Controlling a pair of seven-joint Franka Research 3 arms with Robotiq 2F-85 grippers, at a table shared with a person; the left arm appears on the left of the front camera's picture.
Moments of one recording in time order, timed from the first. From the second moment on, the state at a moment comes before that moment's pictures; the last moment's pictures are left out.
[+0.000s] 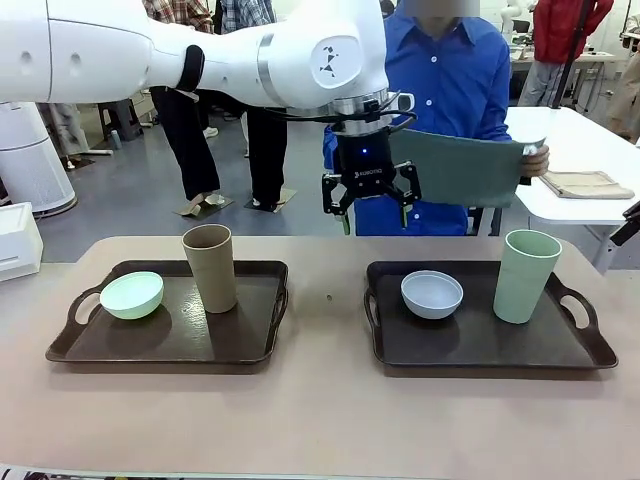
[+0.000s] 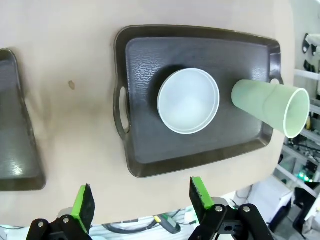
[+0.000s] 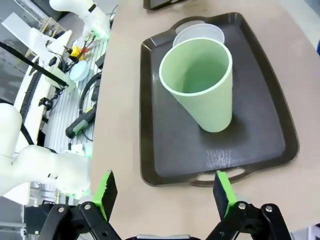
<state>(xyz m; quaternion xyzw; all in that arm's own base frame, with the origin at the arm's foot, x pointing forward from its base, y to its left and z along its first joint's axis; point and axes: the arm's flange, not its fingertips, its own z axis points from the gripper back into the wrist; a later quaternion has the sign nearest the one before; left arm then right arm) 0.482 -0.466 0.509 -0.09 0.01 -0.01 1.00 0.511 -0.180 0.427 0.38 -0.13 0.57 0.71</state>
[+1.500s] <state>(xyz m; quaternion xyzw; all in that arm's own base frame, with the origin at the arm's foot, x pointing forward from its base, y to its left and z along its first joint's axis) 0.470 -0.488 0.465 -0.08 -0.03 0.01 1.00 0.523 -0.122 0.346 0.38 -0.25 0.62 0.64</state>
